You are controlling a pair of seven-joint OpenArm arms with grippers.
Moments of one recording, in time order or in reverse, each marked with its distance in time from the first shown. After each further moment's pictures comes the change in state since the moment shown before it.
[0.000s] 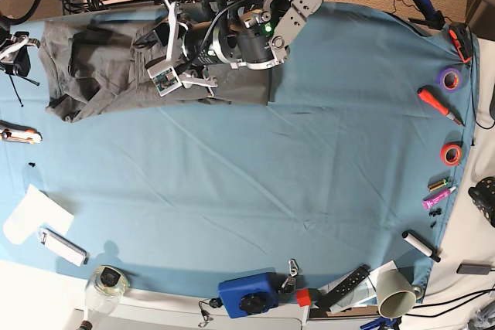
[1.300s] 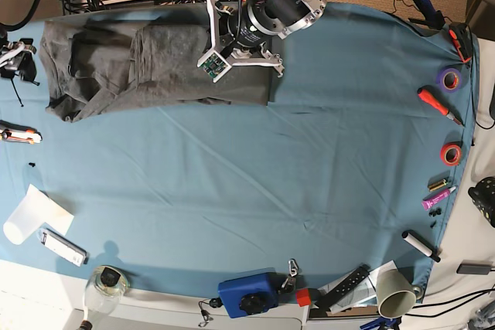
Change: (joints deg) left arm 11.6 -5.2 -0.3 15.0 22.4 13.6 7.2; right arm 2.0 3.9 -2.9 -9.6 2.4 0.9 -1.0
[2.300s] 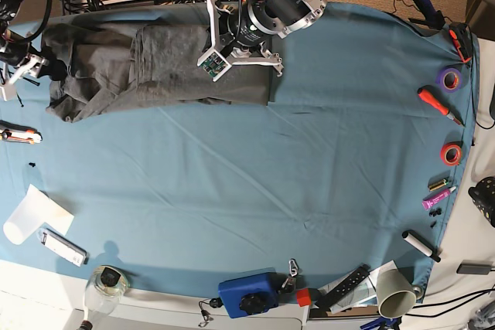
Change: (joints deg) left arm 0.1 -0.1 0.0 0.0 -0.4 0.0 -0.3; right arm 8.4 9.0 -19.7 -36.2 8.4 3.0 3.6
